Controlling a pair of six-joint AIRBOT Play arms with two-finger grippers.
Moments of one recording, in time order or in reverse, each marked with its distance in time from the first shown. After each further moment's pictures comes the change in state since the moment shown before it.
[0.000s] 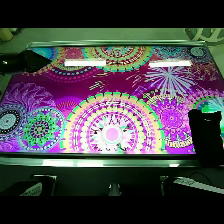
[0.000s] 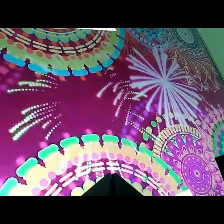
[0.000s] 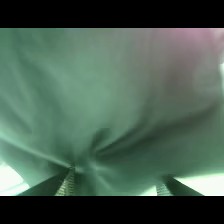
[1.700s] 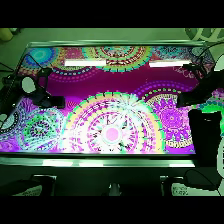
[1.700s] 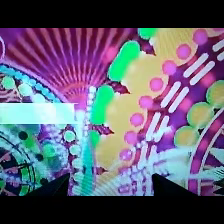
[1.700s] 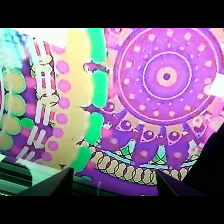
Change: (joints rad) left arm -0.210 -0.161 -0.250 0.734 -0.151 -0.337; right arm 0.999 -0.024 0.517 0.042 0.248 0.125
